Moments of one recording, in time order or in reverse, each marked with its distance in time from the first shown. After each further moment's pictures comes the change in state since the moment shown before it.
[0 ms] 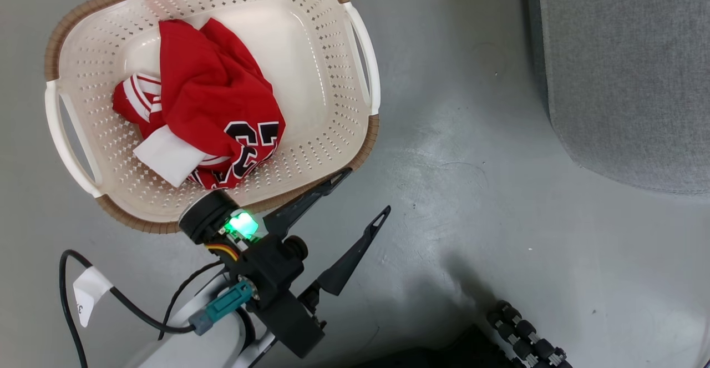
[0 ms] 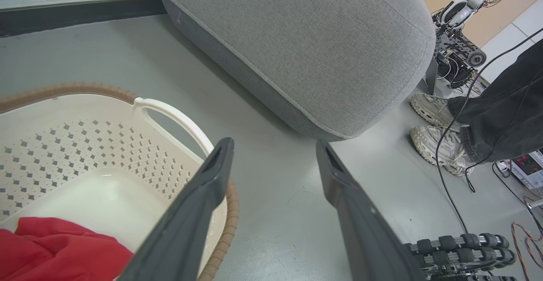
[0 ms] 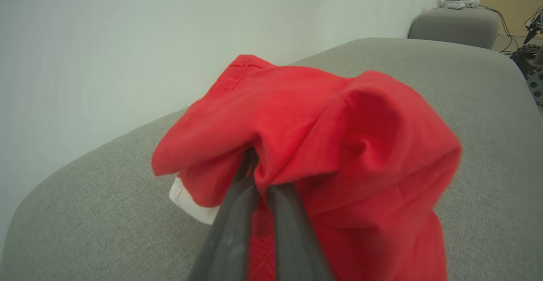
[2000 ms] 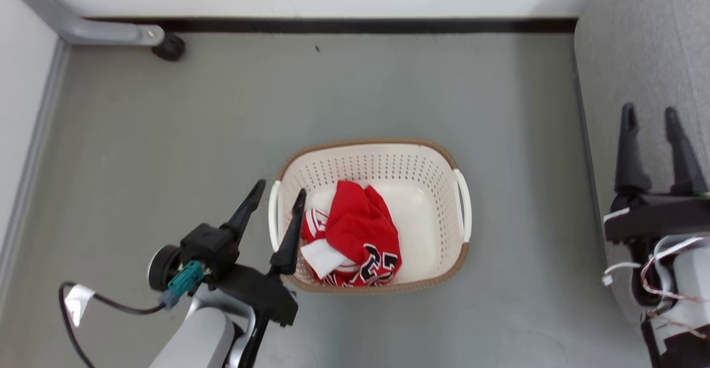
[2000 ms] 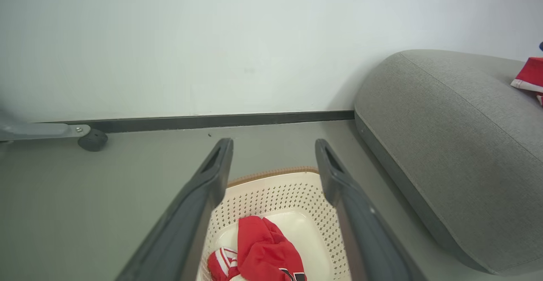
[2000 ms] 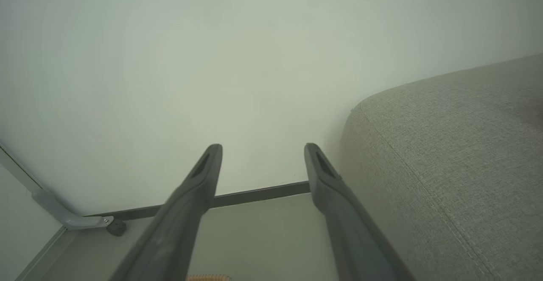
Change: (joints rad) left arm 0.067 -0.200 0.206 0.435 -0.177 0.117 -0.149; right arm 0.564 0.249 0.401 -0.165 -0.179 0.216 -0.141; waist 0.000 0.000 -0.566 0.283
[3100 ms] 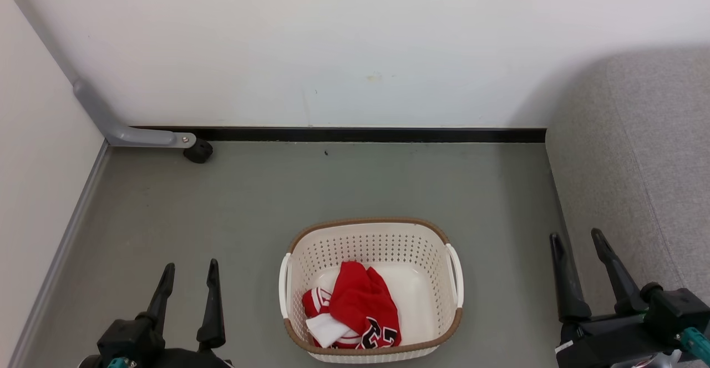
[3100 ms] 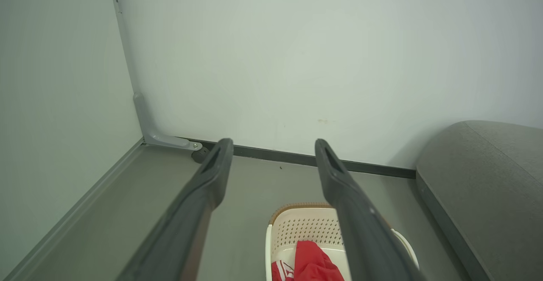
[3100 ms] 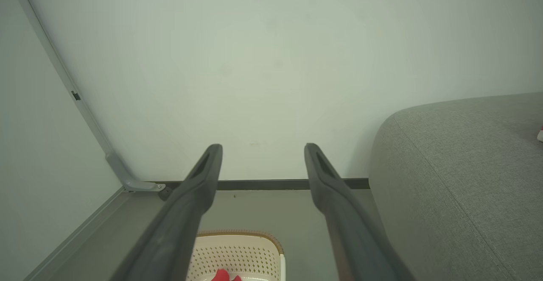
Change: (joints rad) left arm 0.365 0.037 0.271 -0.184 0.035 0.122 -0.001; right arm 0.401 0.061 0.156 -0.223 -0.080 -0.029 0.013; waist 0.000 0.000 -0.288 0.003
